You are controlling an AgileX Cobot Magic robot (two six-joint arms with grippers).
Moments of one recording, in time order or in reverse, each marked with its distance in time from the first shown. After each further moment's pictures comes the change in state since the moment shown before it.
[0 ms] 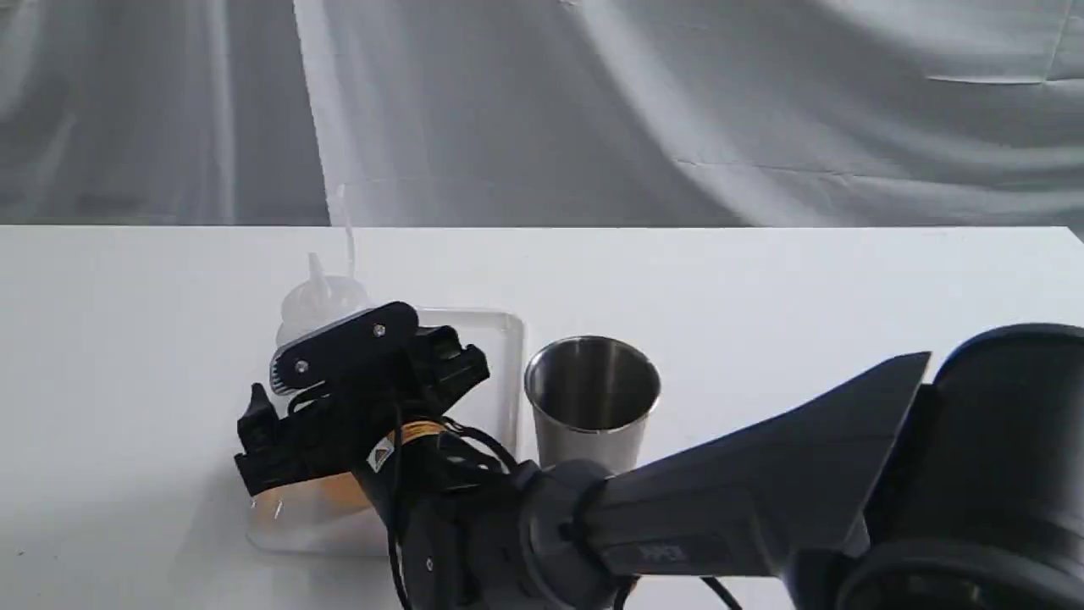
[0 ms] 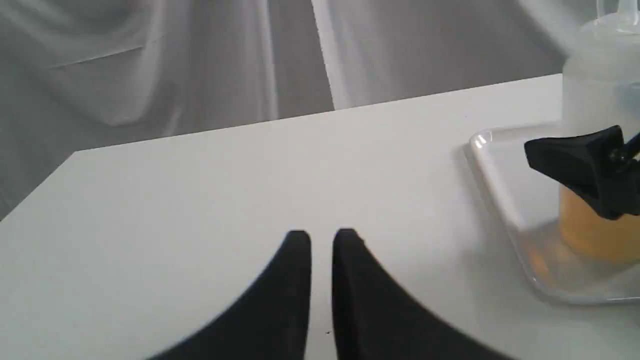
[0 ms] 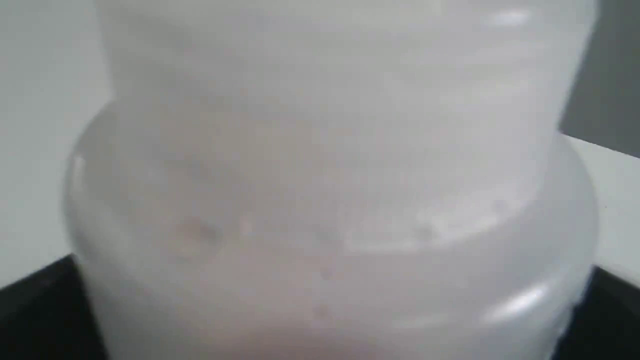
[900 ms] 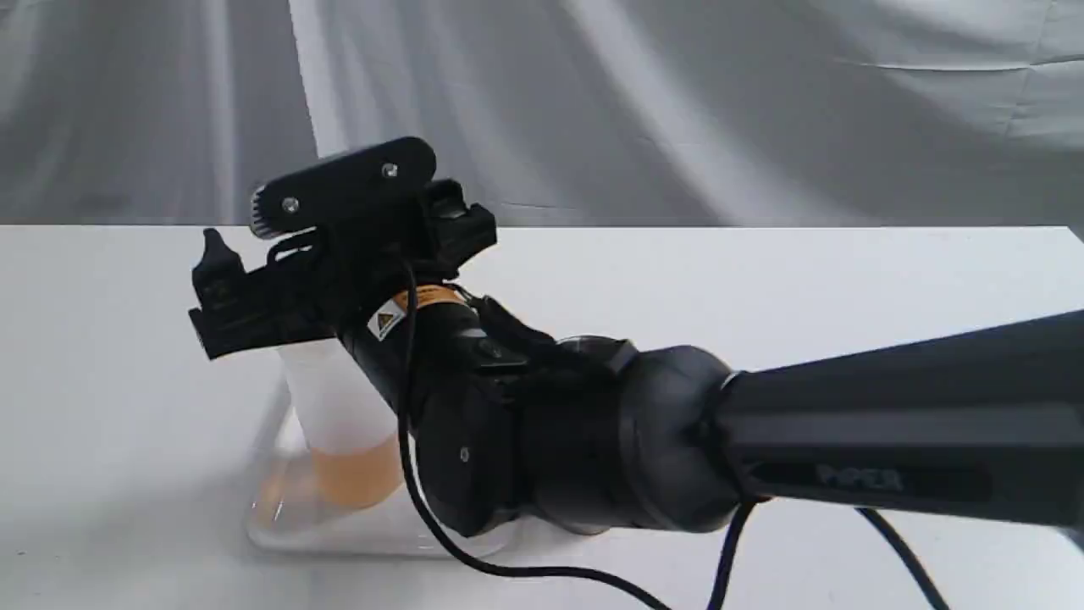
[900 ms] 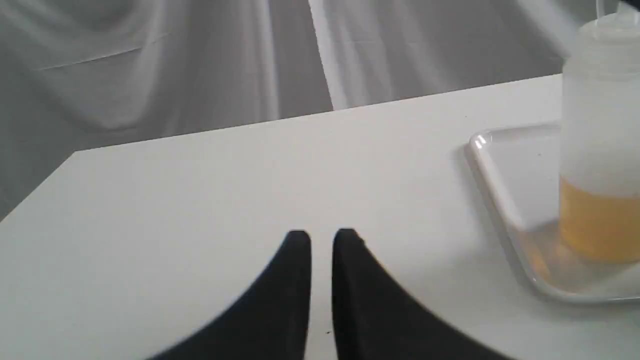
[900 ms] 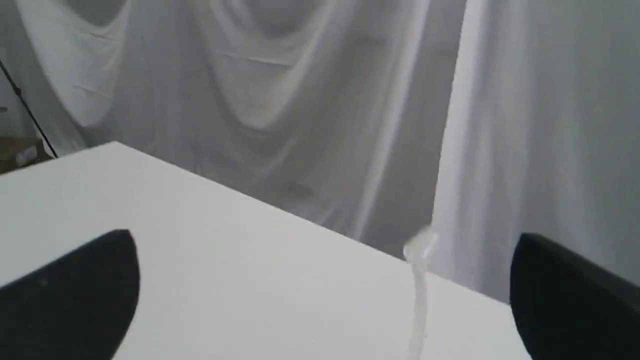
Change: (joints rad) left arm 0.000 0.000 0.000 0.000 0.000 0.000; right arm 0.002 -0.276 0.059 -0.038 0.017 -0.014
